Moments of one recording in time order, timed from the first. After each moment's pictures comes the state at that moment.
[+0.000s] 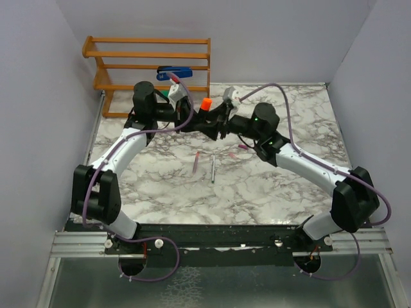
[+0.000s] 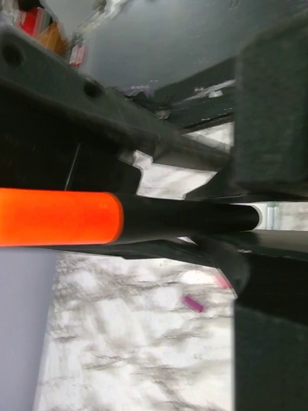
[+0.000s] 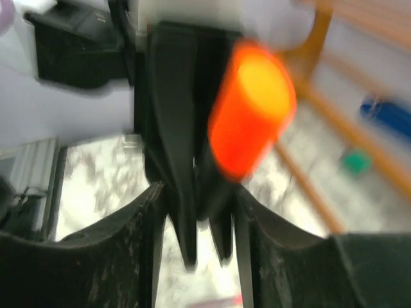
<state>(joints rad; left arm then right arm) -0.27 1.59 1.20 0.38 1.43 -0.18 0.65 1.51 1.09 0.58 -0.62 0.07</state>
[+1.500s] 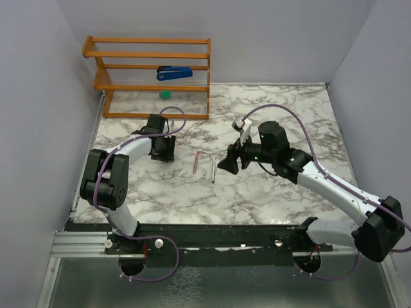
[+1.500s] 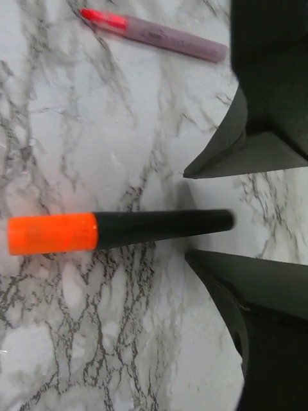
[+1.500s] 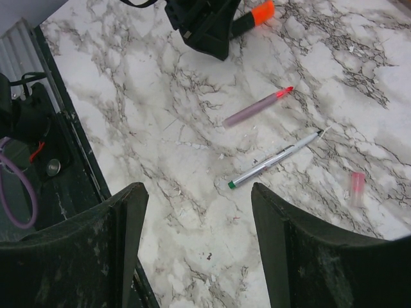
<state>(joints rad) -0.23 1.70 1.00 -0.42 0.11 -0.13 0.67 1.20 0.92 -0.17 -0.44 0.08</state>
